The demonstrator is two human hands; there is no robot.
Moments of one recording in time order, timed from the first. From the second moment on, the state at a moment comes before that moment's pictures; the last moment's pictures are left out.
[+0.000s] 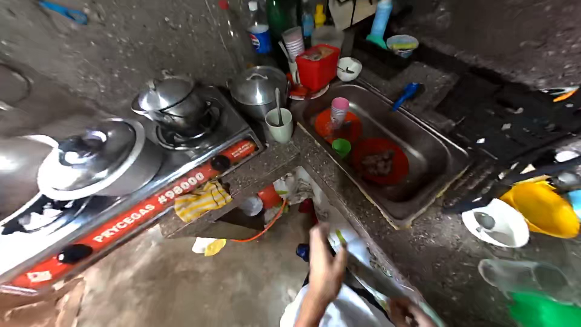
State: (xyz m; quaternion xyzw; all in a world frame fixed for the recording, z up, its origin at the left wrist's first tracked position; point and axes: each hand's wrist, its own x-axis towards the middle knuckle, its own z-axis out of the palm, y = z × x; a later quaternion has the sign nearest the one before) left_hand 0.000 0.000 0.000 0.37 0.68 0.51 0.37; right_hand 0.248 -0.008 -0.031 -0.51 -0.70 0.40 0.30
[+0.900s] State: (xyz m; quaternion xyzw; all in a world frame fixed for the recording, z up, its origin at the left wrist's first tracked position) left_hand -0.113 0.135 -0.042 0.41 0.70 0.58 0.10; right_hand 0.125 0.113 -0.039 -0.55 -0.68 0.20 0.44
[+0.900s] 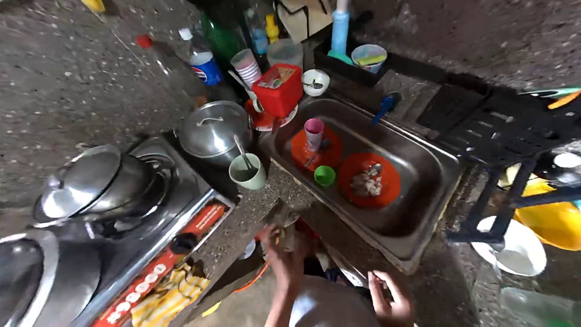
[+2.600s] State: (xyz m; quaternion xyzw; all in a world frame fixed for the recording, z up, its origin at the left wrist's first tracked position) left_hand -0.069 0.503 -0.060 0.68 0.53 0.45 0.22; right_hand 0.122 0.162 -0.024 -0.65 -0.41 0.20 0.61
